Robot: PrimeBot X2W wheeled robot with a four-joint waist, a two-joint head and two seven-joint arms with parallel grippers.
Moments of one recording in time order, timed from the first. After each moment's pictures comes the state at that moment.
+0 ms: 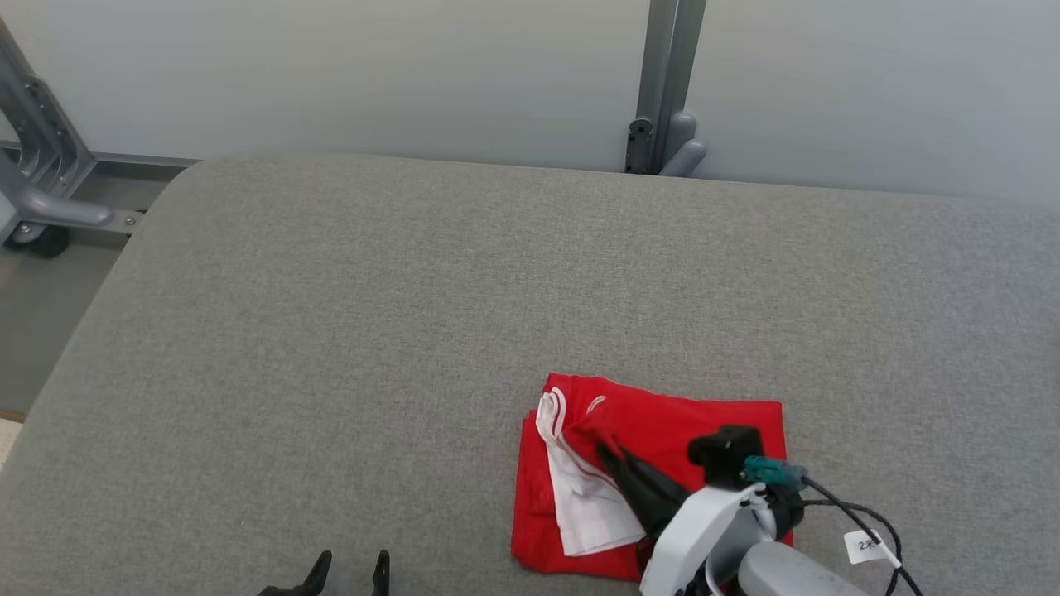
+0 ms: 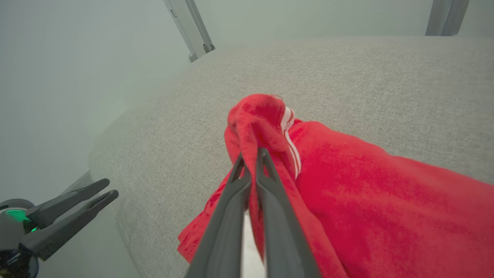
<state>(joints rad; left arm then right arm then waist) 0.07 0.05 -0.15 0.52 -0.19 -0.11 -0.26 -0.34 -0.16 0.72 0.56 0.67 0.13 -0.24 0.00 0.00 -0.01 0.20</state>
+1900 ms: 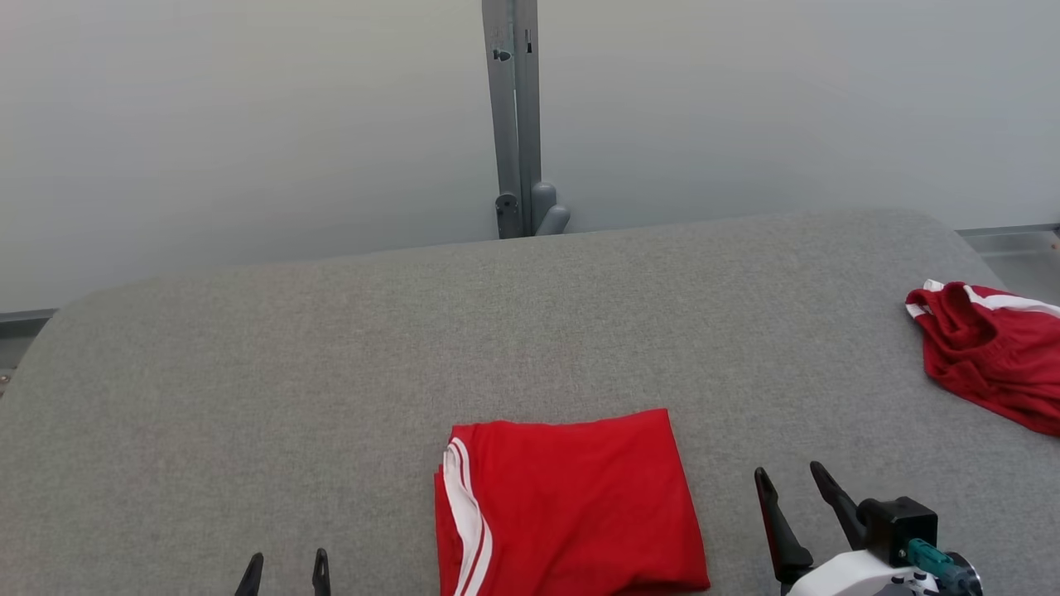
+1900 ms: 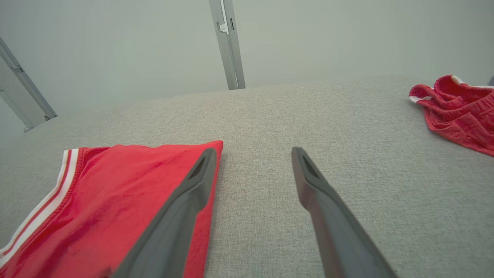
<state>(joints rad) 0.20 0.05 -0.02 0.30 -0.10 -0.05 -0.26 0.02 -0.07 0.10 0.39 0.21 0.13 -0.26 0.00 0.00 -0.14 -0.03</state>
